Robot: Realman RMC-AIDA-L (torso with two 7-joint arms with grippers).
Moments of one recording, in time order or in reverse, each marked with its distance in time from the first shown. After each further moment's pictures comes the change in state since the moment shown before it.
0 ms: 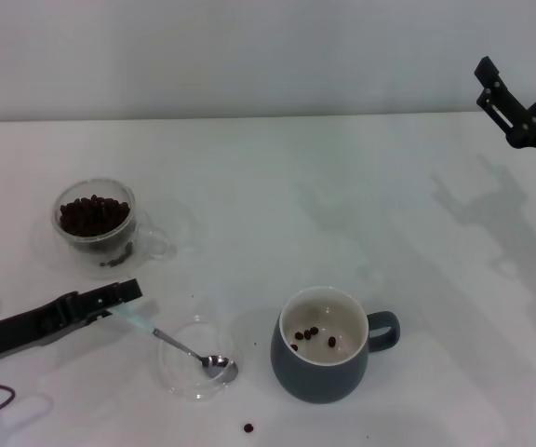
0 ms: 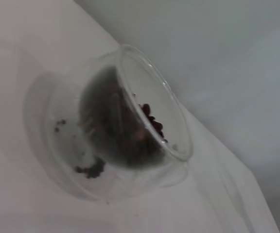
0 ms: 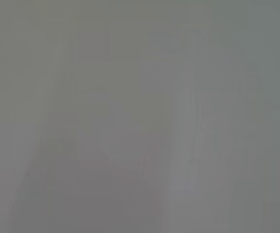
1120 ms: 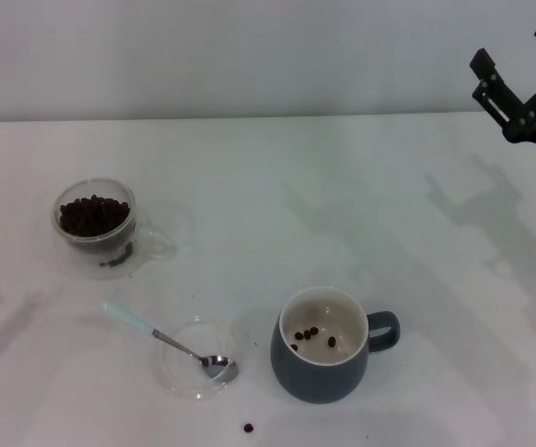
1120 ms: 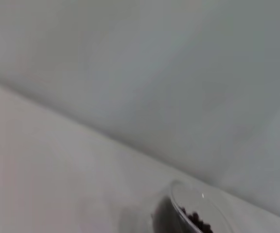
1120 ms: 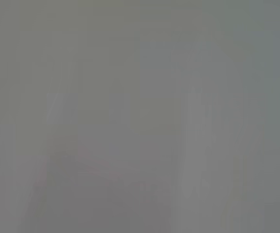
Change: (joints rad) left arm 0.184 0.006 -0.320 0.184 -0.003 0.115 0.342; right arm -0.011 -0.001 -0.014 -0.037 -0.001 -0.016 0.000
